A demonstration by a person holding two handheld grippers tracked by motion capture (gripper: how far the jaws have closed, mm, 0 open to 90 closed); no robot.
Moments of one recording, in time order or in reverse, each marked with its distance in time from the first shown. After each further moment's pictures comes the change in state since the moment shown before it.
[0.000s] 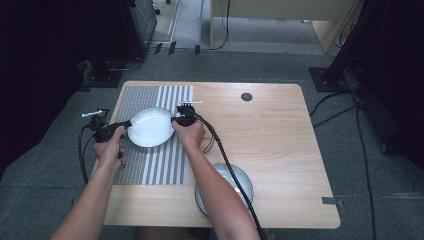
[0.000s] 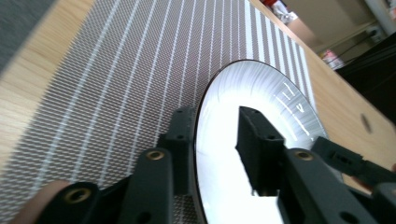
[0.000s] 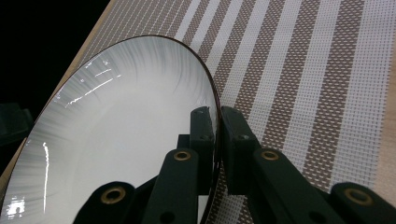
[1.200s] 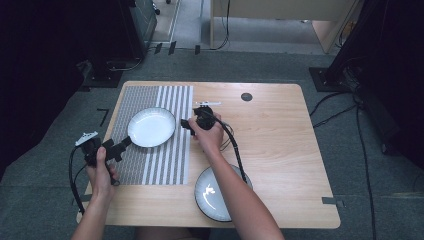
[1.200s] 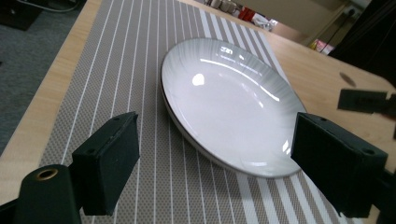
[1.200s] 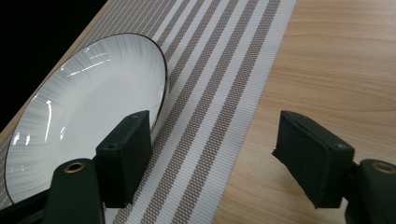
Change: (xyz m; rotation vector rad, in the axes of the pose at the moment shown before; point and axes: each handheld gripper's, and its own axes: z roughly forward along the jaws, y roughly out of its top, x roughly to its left) left arm -0.018 -0.070 -0.073 -0.149 -0.031 0.257; right arm -0.032 -0.003 -0.070 -0.029 -0.027 -0.105
